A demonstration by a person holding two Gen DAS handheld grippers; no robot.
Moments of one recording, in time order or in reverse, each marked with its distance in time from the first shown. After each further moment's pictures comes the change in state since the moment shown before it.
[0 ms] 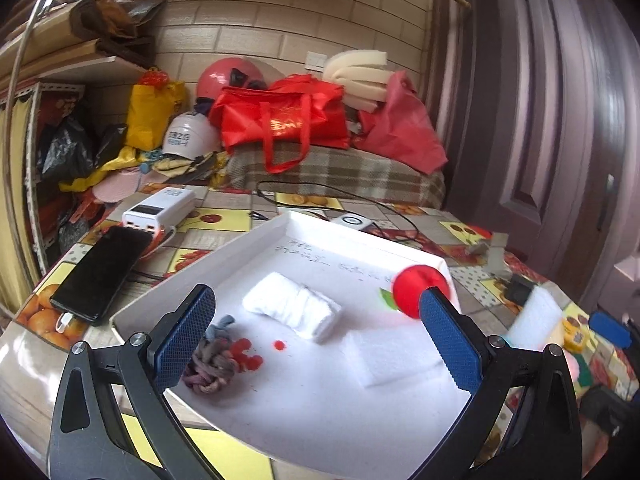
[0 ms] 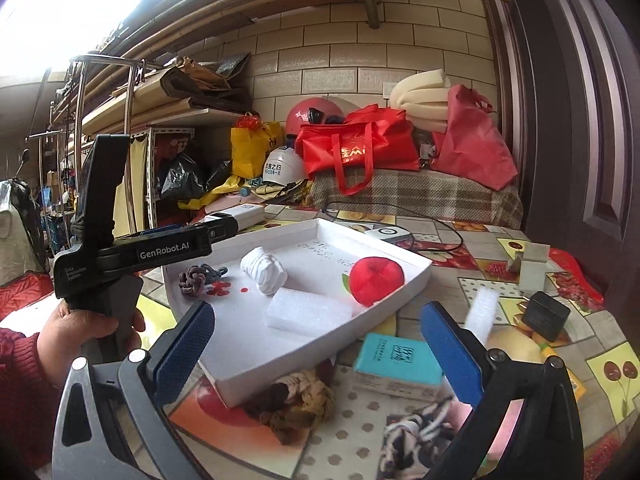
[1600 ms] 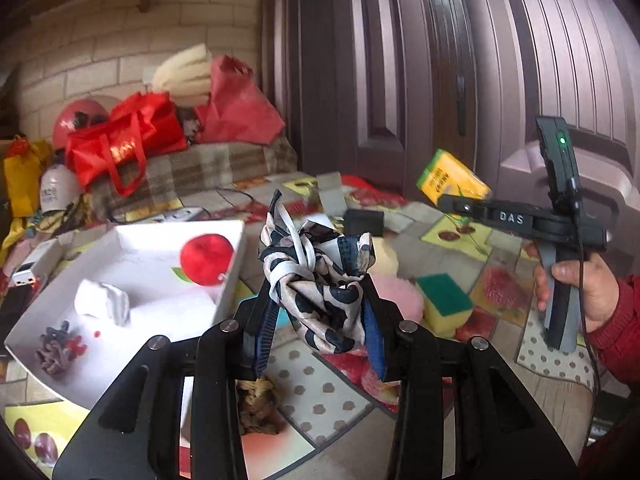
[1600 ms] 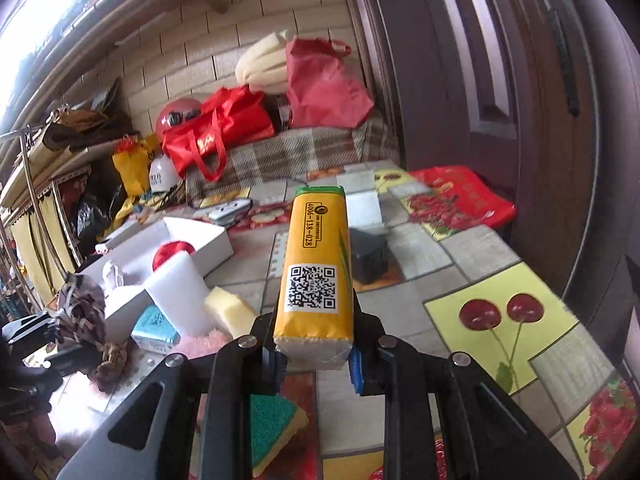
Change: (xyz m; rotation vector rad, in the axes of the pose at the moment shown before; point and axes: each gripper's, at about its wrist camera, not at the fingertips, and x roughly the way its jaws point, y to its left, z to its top) left arm -0.049 -0.151 -0.039 0.297 0.018 -0.287; right arm -0.064 -0.186 -0.029 0.298 0.081 -0.234
